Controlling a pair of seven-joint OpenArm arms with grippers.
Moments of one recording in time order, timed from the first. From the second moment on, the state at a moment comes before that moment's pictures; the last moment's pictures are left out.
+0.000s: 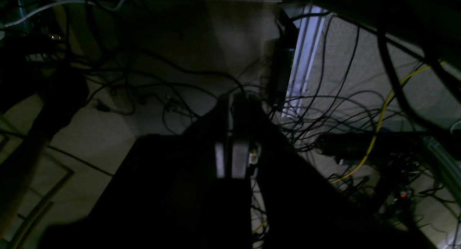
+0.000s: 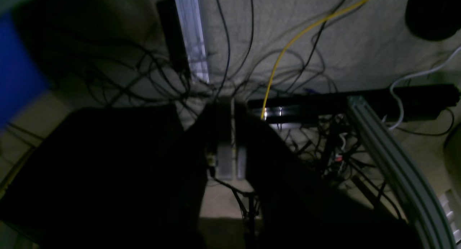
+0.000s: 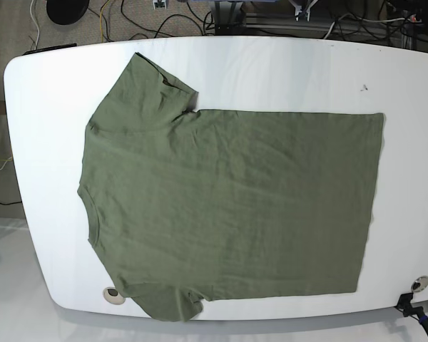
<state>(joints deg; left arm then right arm) 10.5 -3.3 -1.1 4.7 -0.8 -1.0 -10.9 -11.2 0.7 0.9 2.9 2.1 4.7 3.2</state>
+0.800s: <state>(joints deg) 36.1 -9.3 -4.2 34.4 -0.3 -1.3 -17.9 -34.8 8.1 1.5 31.0 3.9 5.5 4.9</state>
